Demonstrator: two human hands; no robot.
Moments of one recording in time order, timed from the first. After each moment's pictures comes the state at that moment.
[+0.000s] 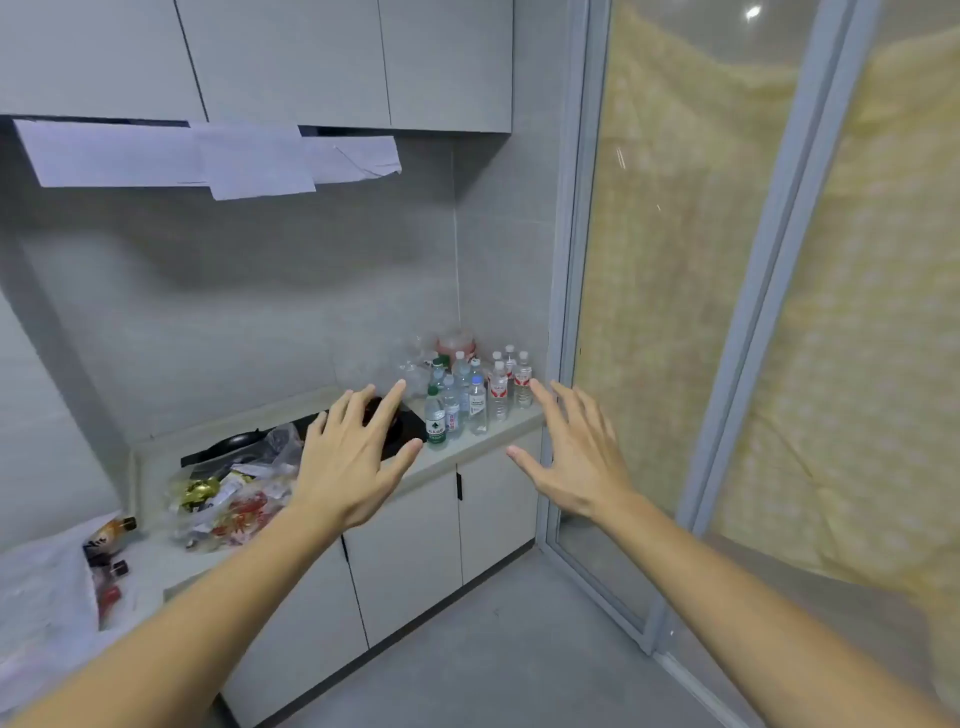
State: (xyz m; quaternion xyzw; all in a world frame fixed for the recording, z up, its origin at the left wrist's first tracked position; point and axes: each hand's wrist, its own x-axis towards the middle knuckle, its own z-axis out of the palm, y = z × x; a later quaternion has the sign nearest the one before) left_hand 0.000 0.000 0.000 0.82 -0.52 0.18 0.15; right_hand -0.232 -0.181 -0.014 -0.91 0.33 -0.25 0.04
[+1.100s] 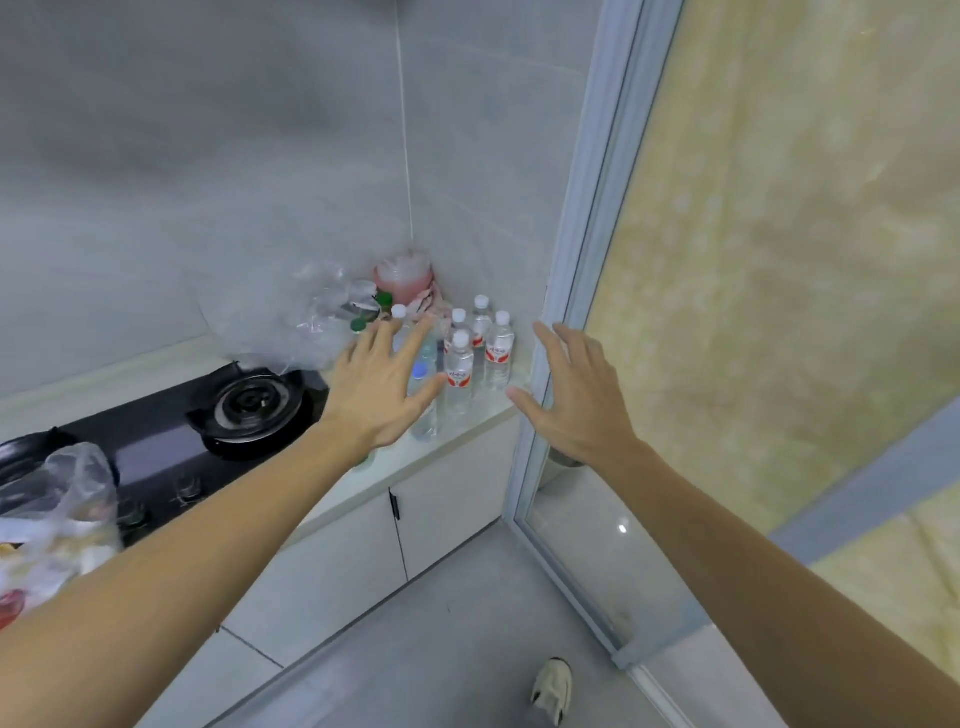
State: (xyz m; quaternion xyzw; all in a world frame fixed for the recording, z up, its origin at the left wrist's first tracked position) left_hand 0.221 -0.523 -0.111 0.82 -0.56 0.08 0.13; right_hand -0.009 -0.670 -0.123 -0.91 0.35 -0.22 0.07
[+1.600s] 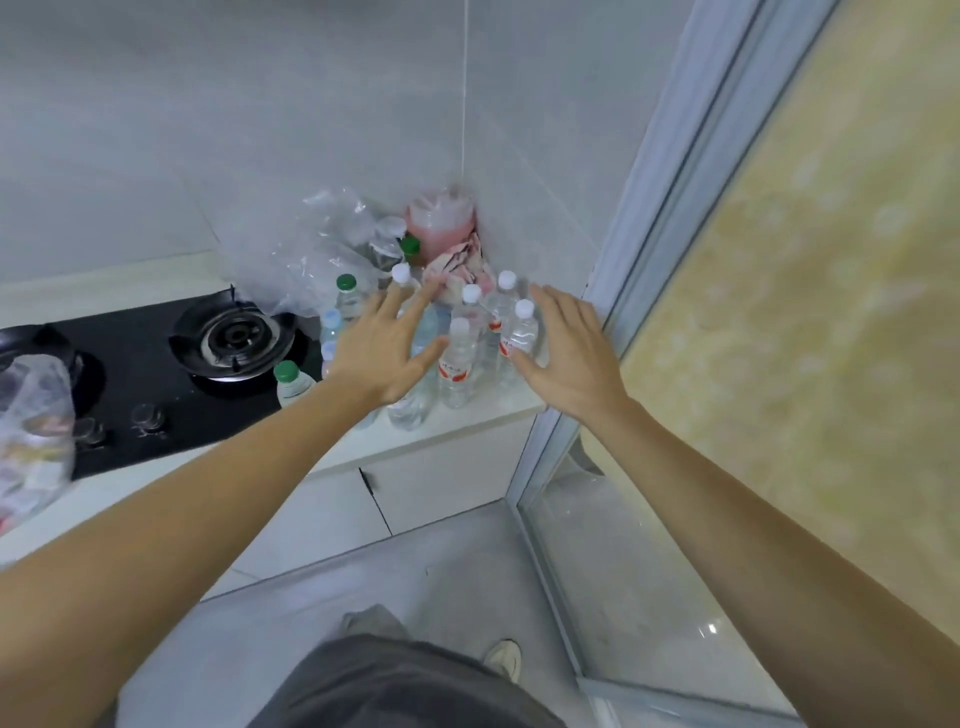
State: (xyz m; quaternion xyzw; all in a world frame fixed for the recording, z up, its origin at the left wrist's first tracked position) left_hand 0.255 -0.692 -0.173 0.88 -0.45 0.01 0.14; right_hand 0.082 -0.890 -0.179 -0.95 0.22 -0.17 0.15
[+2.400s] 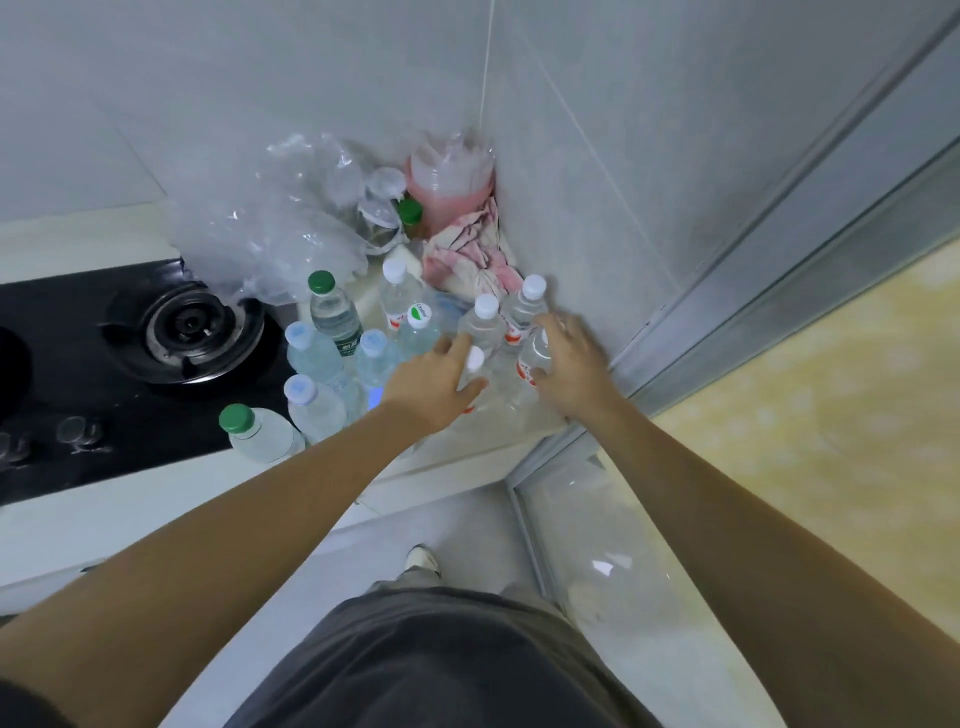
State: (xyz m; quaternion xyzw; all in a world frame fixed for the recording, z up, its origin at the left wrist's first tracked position) left_hand 0.325 -0.802 -0.286 0.88 -0.42 -0.19 0.14; right_hand 0.210 -0.986 -0.283 -0.94 0.28 0.01 0.20
